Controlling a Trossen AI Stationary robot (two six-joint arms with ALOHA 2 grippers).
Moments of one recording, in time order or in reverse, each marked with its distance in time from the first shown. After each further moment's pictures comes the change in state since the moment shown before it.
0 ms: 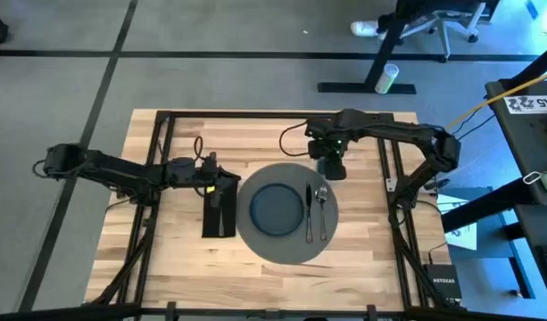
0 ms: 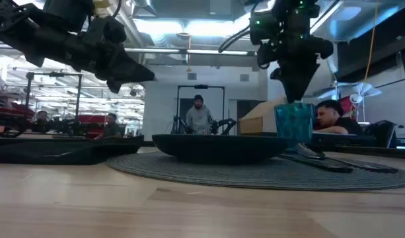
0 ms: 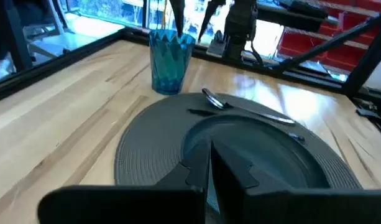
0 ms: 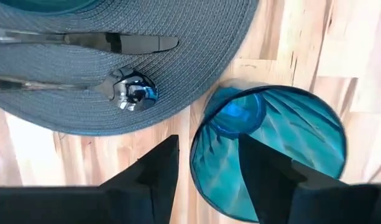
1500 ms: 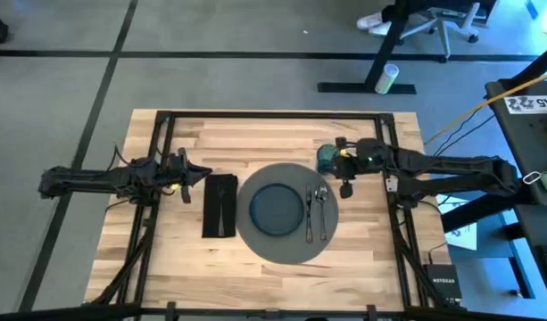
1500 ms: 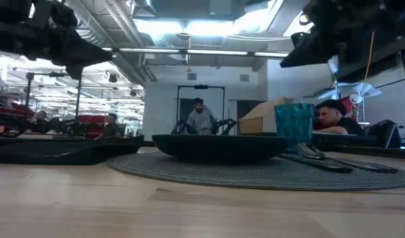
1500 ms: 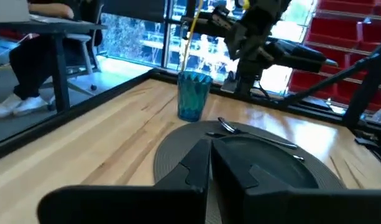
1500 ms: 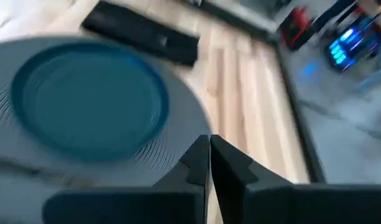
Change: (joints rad) left arm -0.047 -0.802 -0.150 -0.481 -0.151 0.026; right arm 0.177 -0.747 -0.813 1.145 -0.009 -0.066
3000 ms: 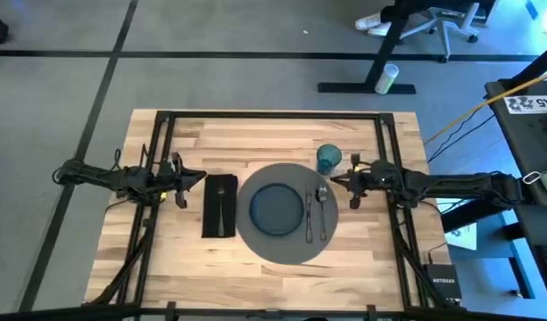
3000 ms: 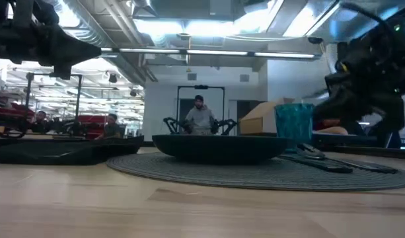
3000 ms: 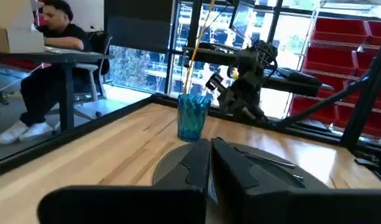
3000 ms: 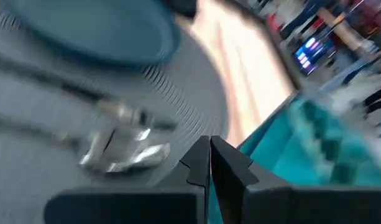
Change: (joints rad) left arm -0.255 -0.216 -0.089 -0.004 -0.305 0.045; right arm -0.001 -0.298 -0.500 0.188 0.097 -0.043
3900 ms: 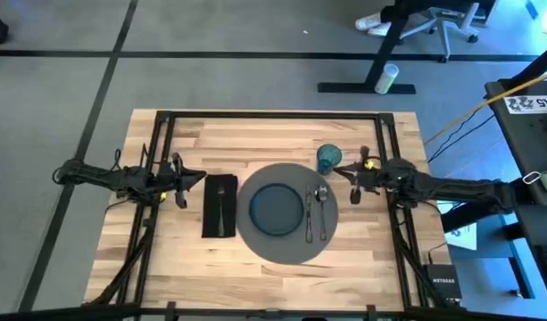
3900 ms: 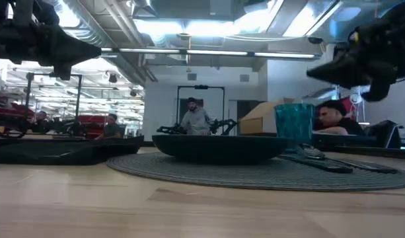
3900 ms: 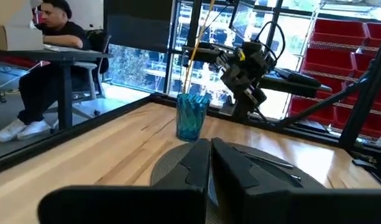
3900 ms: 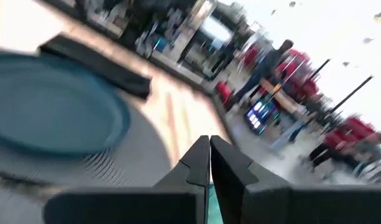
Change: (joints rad) left arm 0.001 0.000 0.000 -0.001 0.008 -0.010; right arm 0.000 -0.263 0.000 0.170 -0.011 -0.075
